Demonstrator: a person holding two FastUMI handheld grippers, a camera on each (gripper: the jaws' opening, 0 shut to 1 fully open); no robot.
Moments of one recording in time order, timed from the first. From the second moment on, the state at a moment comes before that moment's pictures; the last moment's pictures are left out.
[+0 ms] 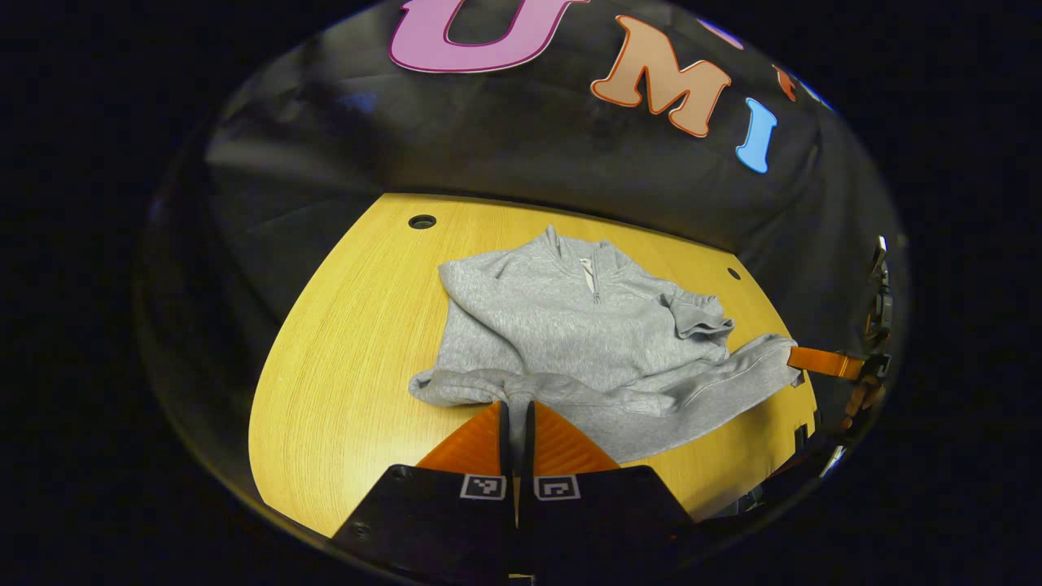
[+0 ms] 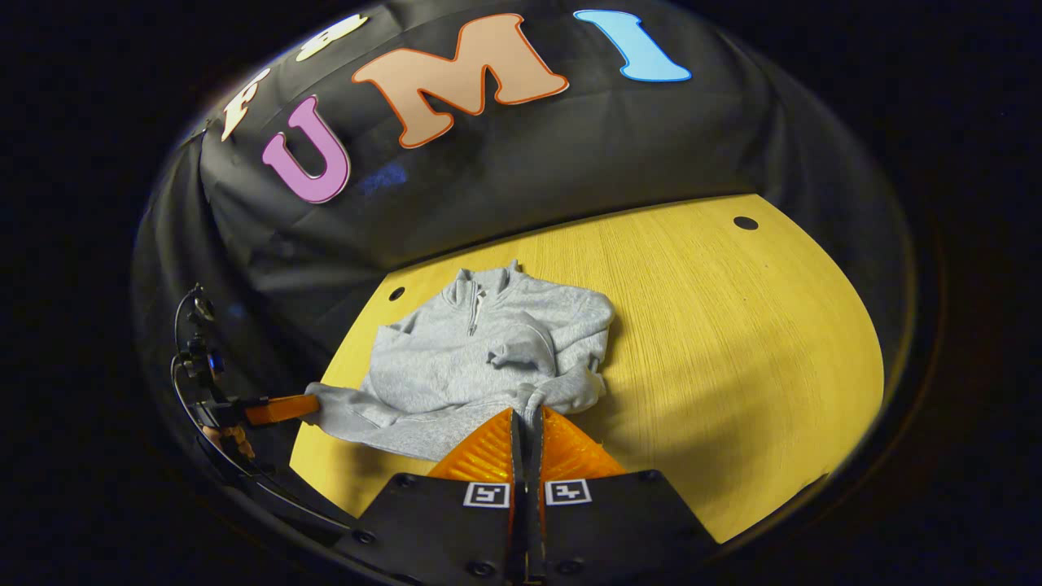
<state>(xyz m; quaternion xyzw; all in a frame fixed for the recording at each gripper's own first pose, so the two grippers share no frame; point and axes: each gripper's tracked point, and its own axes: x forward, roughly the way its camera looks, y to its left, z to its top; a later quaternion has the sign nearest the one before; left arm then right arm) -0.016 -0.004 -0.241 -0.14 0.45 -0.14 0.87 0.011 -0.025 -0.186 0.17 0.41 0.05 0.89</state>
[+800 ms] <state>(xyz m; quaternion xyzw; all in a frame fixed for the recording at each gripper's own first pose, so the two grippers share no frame) 0.068 -0.014 -0.296 -0.24 0.55 -0.07 0.80 0.123 -0.031 -0.256 0.20 0.46 0.01 0.87</state>
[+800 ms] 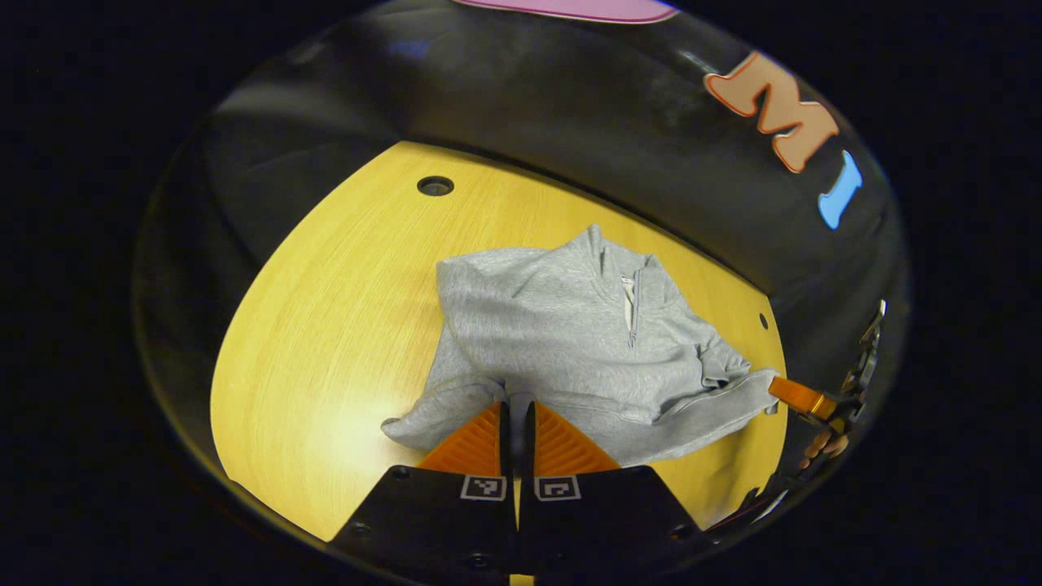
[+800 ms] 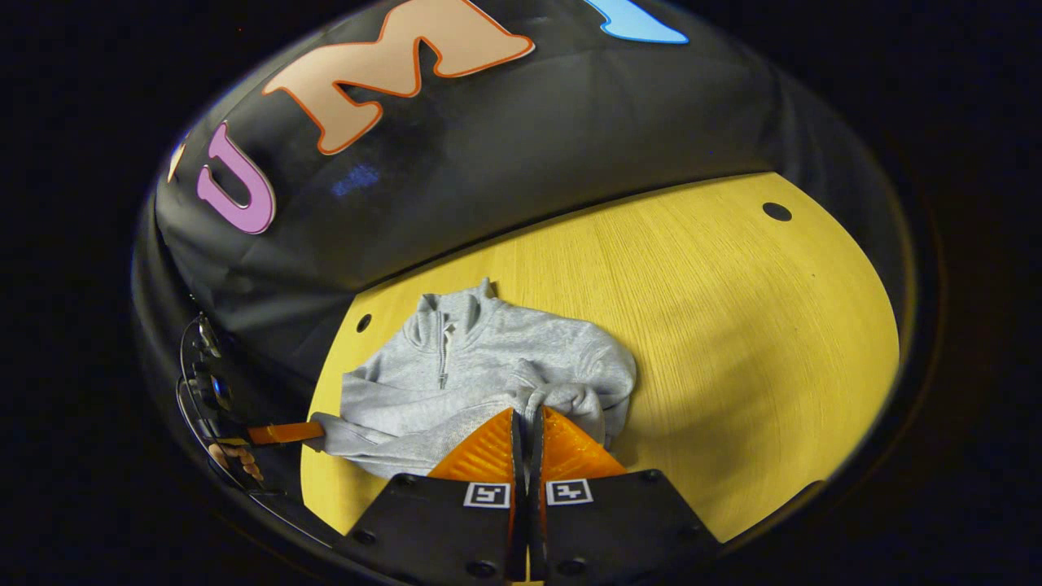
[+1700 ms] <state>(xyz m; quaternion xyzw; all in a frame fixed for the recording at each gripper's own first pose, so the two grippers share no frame) 0.132 0.005 -0.166 -0.09 0.25 -0.05 0.96 0.150 -0.041 -0.128 0.11 0.22 -0.02 0.97</state>
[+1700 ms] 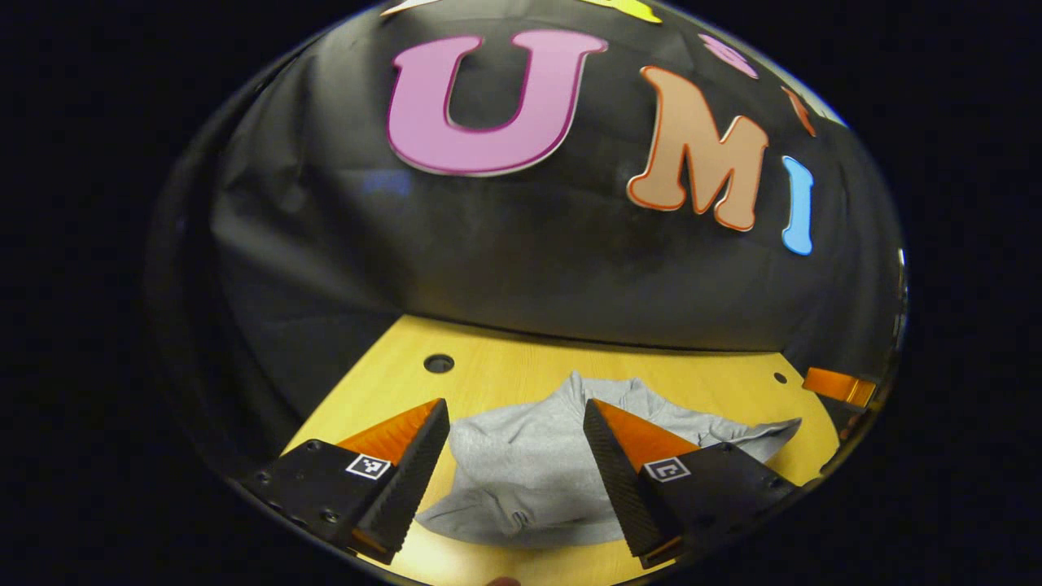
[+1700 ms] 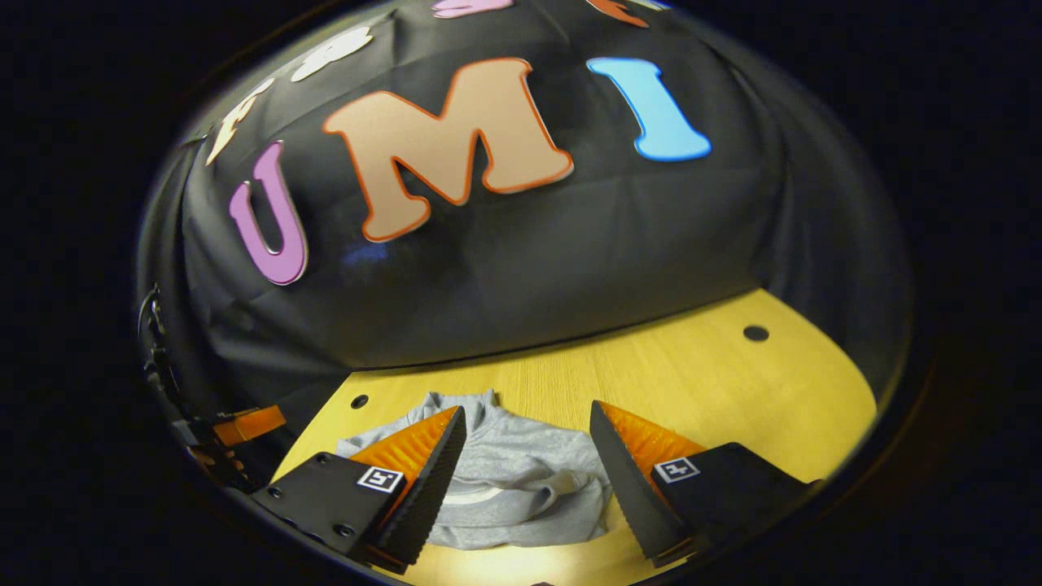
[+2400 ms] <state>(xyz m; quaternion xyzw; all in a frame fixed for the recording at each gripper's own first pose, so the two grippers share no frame) 0.049 0.008 -0.056 -0.03 0.10 -0.01 0.99 0.060 0.000 -0.036 0.01 0.07 -0.01 1.00</state>
